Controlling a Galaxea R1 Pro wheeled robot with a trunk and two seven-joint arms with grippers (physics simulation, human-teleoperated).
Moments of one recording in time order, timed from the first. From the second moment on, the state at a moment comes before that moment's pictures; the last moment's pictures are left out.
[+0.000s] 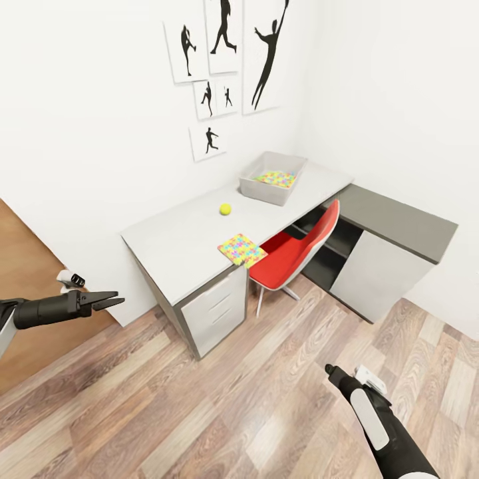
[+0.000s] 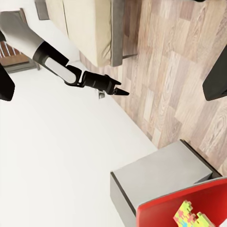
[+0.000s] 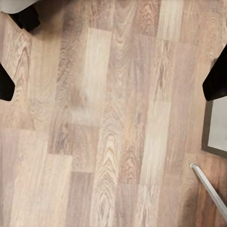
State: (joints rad) left arm -0.79 0.57 0.07 -0.87 0.30 0.91 -1.57; right arm -0.42 -0.05 -0.12 -0.90 -0.66 0.30 -0.31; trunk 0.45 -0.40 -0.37
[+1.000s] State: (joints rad) left arm -0.79 0.57 0.09 -0.87 0.30 0.91 -1.57; right arm -0.42 -0.05 -0.12 -0.89 -0.66 0.29 -0.31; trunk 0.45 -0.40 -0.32
